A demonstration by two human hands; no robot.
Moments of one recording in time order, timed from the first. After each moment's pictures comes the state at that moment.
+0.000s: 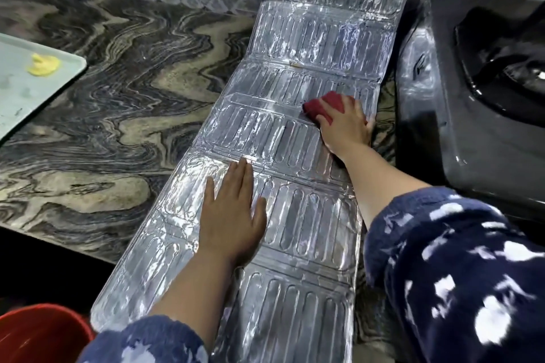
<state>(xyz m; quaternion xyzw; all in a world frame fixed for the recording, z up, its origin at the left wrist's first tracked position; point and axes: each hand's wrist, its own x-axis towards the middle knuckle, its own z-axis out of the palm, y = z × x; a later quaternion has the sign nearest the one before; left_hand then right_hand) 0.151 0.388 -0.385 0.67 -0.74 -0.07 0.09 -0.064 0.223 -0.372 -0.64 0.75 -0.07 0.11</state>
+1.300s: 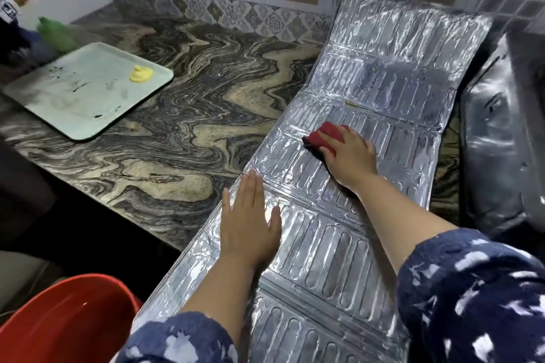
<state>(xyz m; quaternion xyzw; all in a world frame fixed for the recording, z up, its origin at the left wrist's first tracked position) 0.192 0.399 -0.376 0.75 -0.65 -0.08 0.06 0.014 0.237 -0.373 -0.78 0.62 -0.08 0.08</state>
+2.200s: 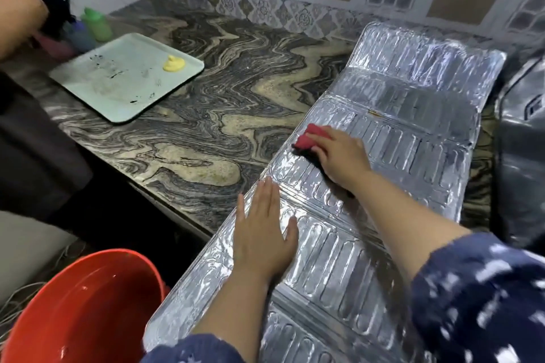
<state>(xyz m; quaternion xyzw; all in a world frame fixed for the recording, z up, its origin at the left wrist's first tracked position) 0.199 0.443 -0.379 0.76 -0.64 -0.07 0.09 0.070 0.259 -0.364 -0.84 0.52 -0.10 0.11</state>
